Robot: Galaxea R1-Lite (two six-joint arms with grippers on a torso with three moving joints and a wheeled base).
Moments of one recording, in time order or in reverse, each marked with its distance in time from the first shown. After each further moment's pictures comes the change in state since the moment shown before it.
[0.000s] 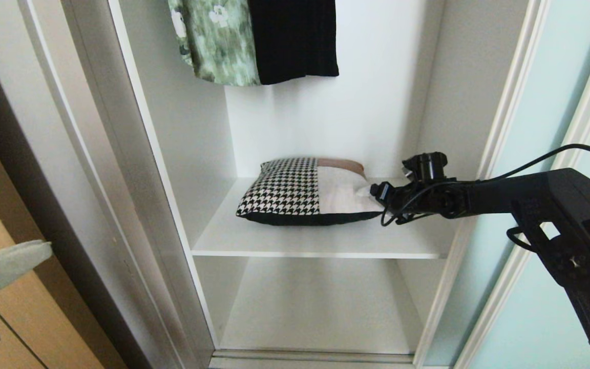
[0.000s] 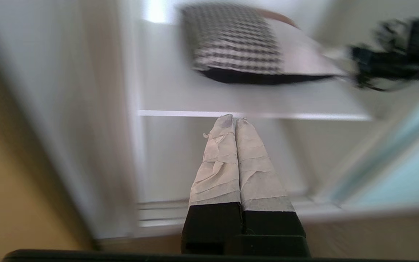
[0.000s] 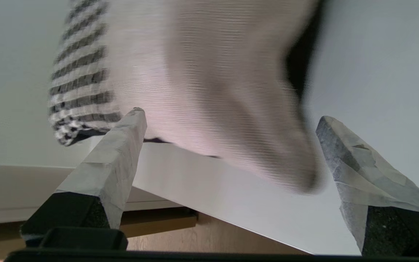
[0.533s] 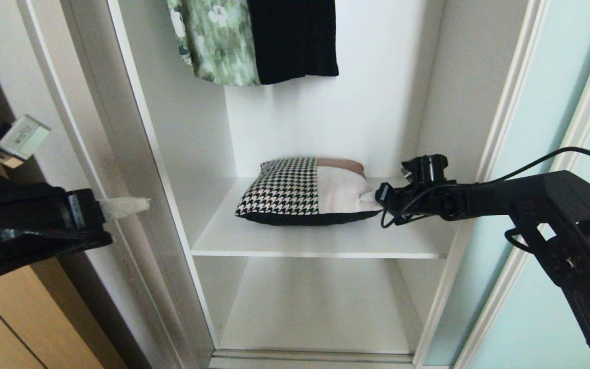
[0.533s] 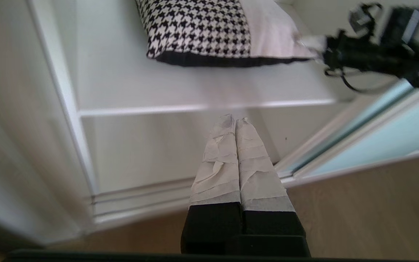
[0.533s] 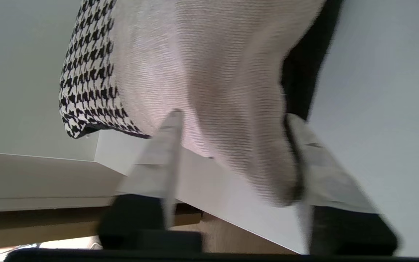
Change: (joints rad) left arm -0.006 0.487 -0.196 -0.143 -0.156 -0.061; right arm -0.007 0.017 0.000 -0.028 0.057 -0.001
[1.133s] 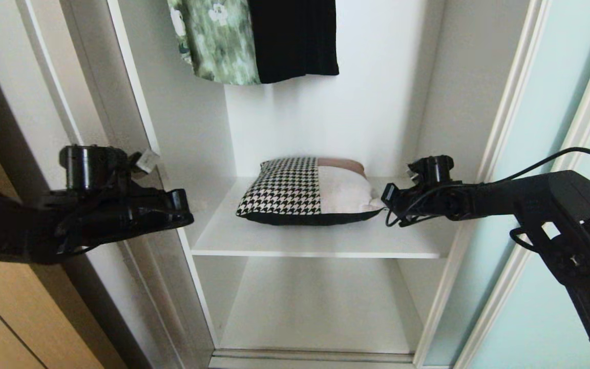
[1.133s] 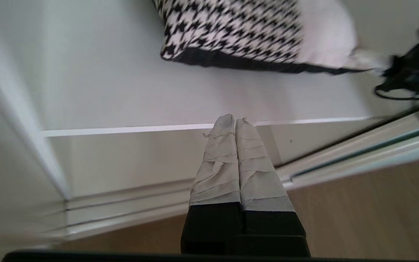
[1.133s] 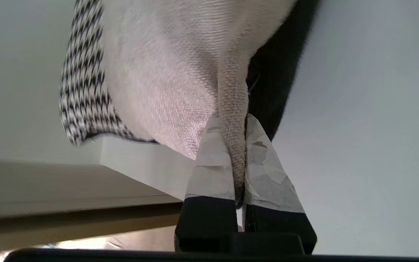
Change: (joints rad) left arm -0.034 0.553 -0.205 -0.215 -0.017 -0.076; right arm -0.036 -0.005 0.017 0.012 0.017 0.059
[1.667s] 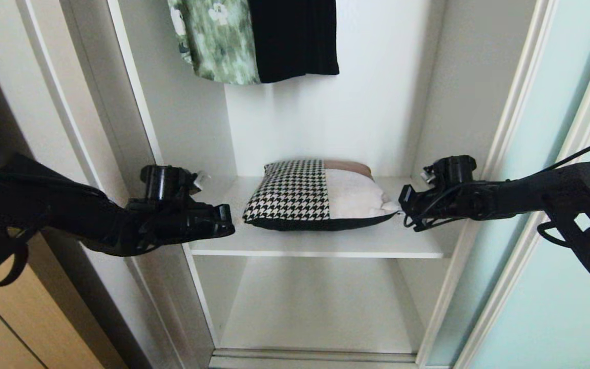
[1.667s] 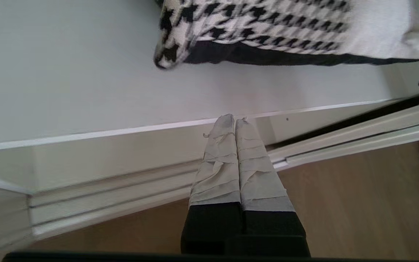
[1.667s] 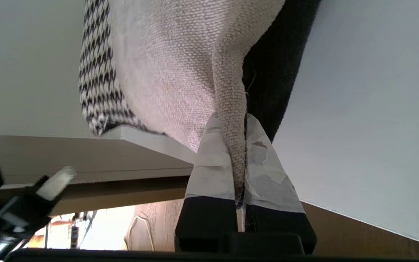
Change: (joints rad) left arm -0.104 0.262 -0.185 0.026 0.024 -0.038; right arm -0.076 -0.085 0.148 -0.005 0.144 0.000
